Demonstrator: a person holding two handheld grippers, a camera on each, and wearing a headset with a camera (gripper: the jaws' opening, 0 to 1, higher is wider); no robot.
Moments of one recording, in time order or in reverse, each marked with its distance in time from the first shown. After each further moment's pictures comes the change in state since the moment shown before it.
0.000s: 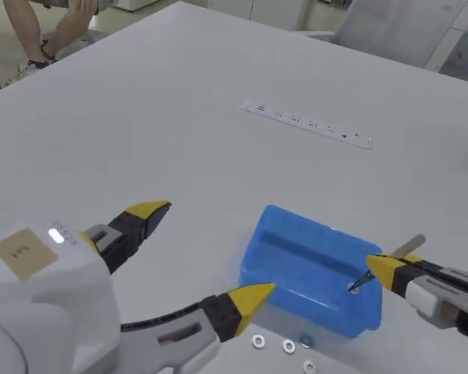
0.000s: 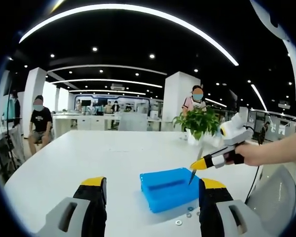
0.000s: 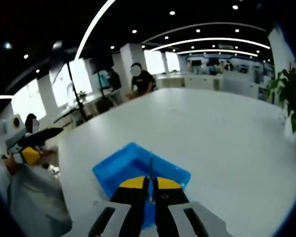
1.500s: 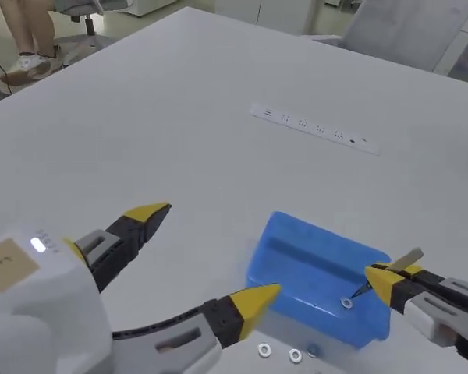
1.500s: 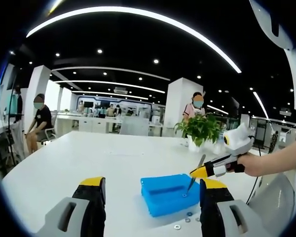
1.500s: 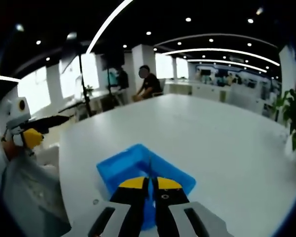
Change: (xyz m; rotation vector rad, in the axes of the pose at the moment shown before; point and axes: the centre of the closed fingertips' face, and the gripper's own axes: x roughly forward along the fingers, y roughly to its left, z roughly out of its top) left arm -0.006 0.012 0.002 -0.041 -0.050 0.012; right arm -0.008 0.008 0.007 -0.120 -0.043 0.007
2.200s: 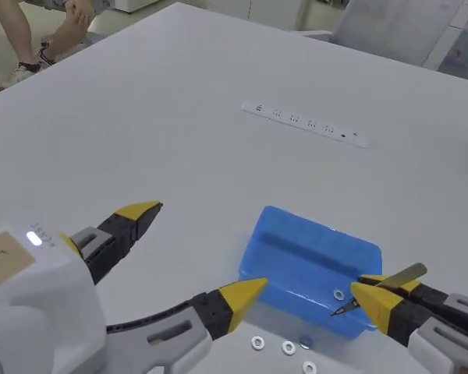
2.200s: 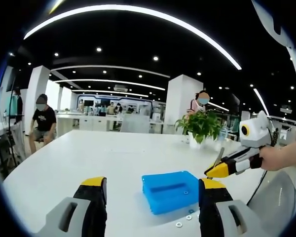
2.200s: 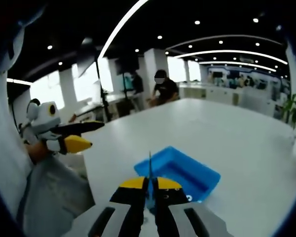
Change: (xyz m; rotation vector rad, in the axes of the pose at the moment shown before) left arm 0.002 -0.004 -0.002 0.012 0.021 0.007; right arm -0.030 0.068 0.004 0.001 -0.022 0.131
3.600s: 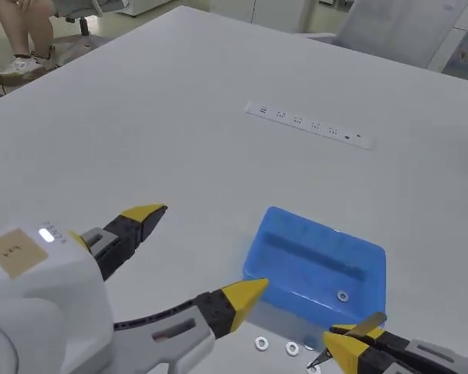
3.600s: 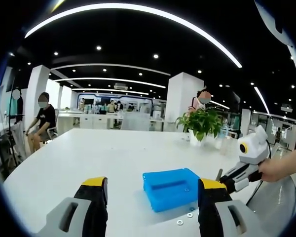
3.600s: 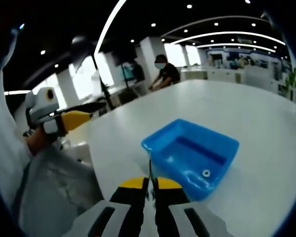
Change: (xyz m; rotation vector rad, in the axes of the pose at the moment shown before) left arm 0.001 -0.004 0.001 0.005 0.025 0.006; right arm 0.014 0.009 -0.052 0.107 0.093 0.056
